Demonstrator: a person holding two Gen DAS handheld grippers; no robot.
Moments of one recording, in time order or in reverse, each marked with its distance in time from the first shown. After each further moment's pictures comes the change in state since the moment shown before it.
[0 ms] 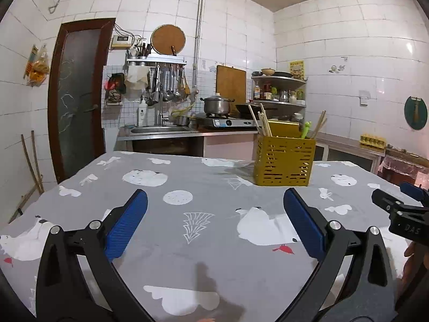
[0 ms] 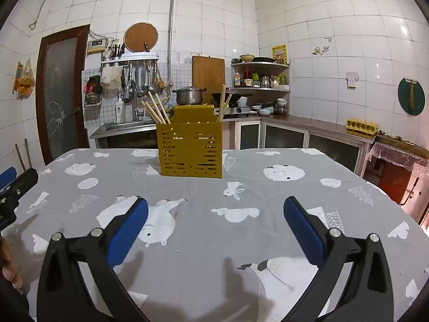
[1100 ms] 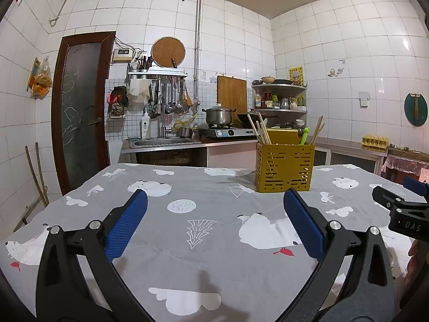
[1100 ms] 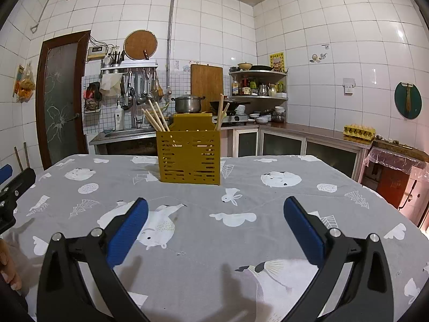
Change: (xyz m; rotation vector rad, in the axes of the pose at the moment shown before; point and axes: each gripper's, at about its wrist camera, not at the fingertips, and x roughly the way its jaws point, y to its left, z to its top) left arm -0.011 -0.007 0.003 0.034 -0.052 0.019; right arm -0.009 0.005 0.002 -0.012 -0.040 -0.012
